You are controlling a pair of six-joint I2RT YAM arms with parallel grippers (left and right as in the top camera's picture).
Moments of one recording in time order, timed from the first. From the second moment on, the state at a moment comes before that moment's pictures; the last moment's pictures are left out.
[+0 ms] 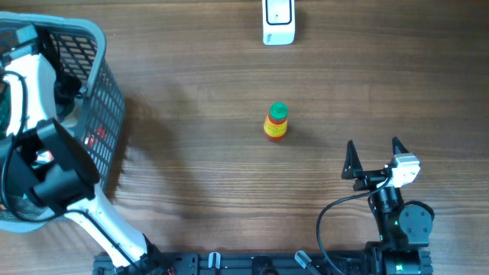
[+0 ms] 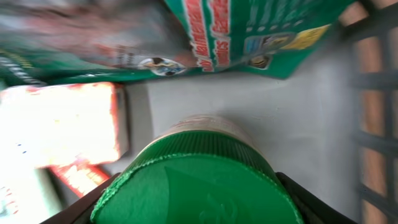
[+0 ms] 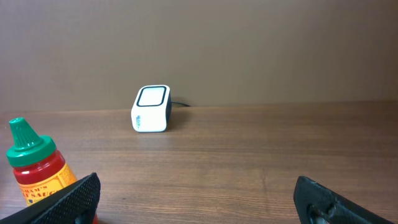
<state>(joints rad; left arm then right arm) 0.42 2.11 1.83 -1.12 -0.33 -0.84 -0.01 0.01 0.01 0.00 -0.10 0.07</state>
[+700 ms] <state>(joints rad) -0.01 1.24 1.84 -1.18 -0.01 -0.79 -0.01 0.01 0.01 0.00 -0.10 0.07</state>
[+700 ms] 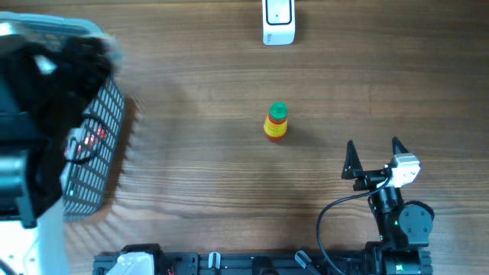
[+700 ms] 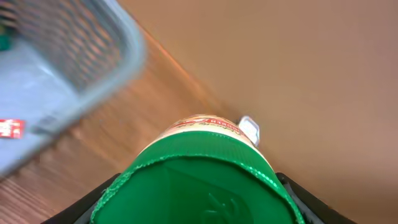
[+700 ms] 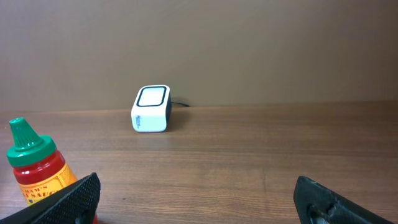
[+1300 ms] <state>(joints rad) -0.43 1.74 1.78 -1.33 -0.03 -0.33 -0.01 0.01 0.01 0.00 -0.10 0.07</state>
